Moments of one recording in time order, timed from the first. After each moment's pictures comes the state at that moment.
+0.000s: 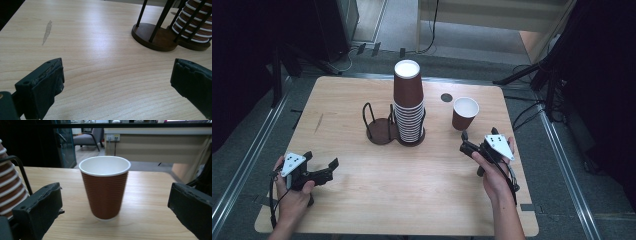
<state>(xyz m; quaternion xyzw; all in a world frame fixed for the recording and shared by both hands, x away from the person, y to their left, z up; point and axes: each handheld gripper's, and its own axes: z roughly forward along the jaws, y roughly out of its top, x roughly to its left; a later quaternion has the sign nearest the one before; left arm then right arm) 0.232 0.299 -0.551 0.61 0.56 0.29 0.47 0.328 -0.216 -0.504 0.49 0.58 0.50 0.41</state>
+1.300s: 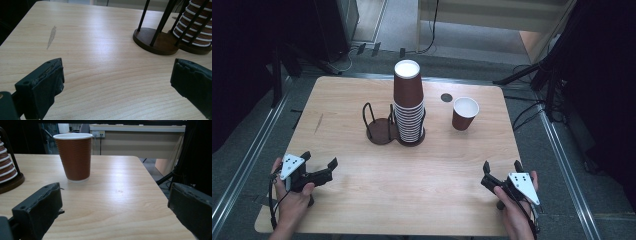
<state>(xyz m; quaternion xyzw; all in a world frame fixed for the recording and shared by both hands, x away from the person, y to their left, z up) 0.227 0.298 -0.551 0.60 0.56 0.31 0.48 0.242 -0.277 -0.540 0.52 0.56 0.48 0.43</state>
